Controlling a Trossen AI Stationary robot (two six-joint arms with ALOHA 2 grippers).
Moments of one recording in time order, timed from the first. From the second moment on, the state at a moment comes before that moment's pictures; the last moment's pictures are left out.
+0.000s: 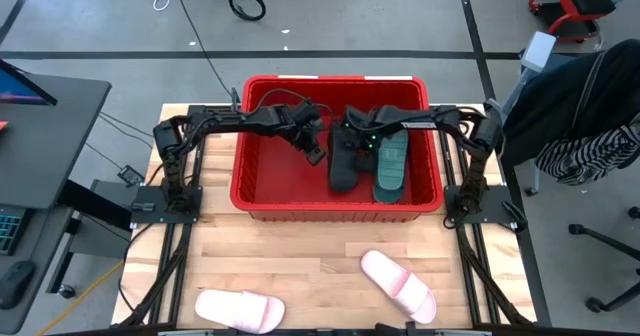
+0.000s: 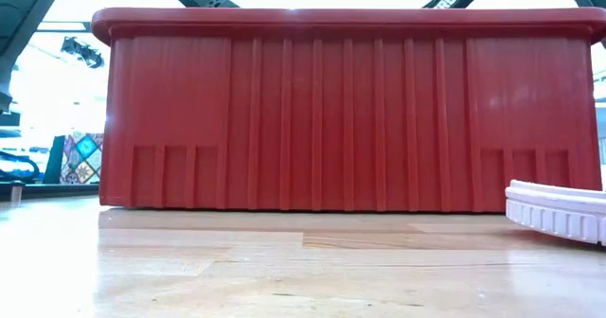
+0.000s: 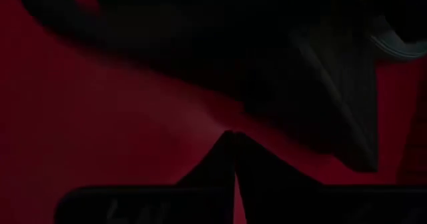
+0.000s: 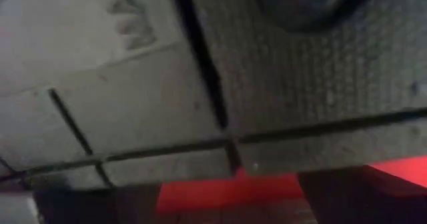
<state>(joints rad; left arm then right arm) 0.43 1.90 1.35 -0.43 0.21 -0.22 -0.50 1.90 1.24 -0.73 0.00 -0.23</state>
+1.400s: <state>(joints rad) 0.40 1.91 1.35 -0.46 0.13 -0.23 -0.49 1.84 1.24 -0.61 0.04 -0.42</state>
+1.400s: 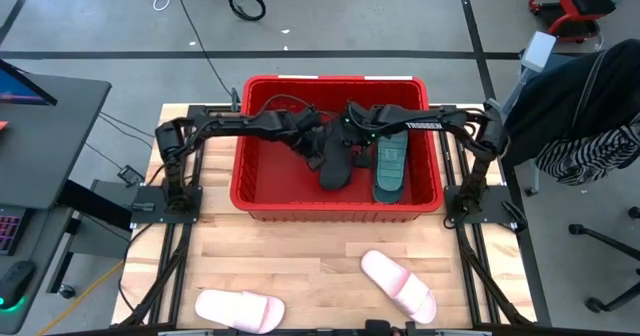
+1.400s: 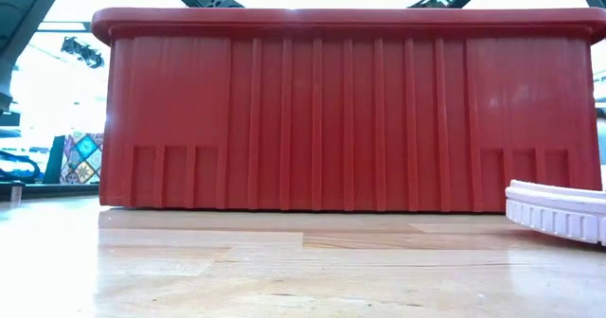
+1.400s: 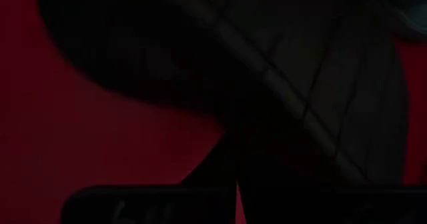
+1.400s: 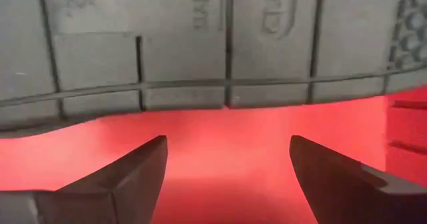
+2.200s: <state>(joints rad) 0.44 1.94 1.35 -0.35 -0.03 -0.25 -0.54 1.77 1.24 -0.48 0.07 -0.60</state>
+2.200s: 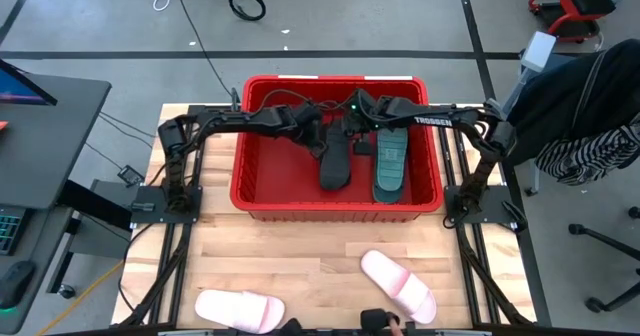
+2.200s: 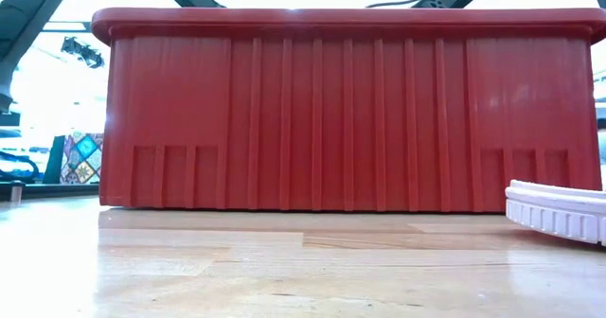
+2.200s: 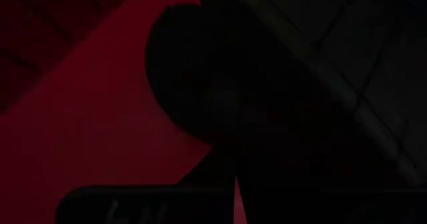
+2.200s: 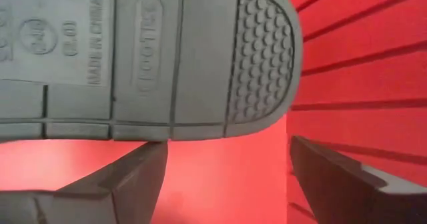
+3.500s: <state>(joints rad) 0.51 2.04 1.35 -0.24 0.04 -0.17 -0.59 1.77 1.24 -0.42 0.03 -0.59</state>
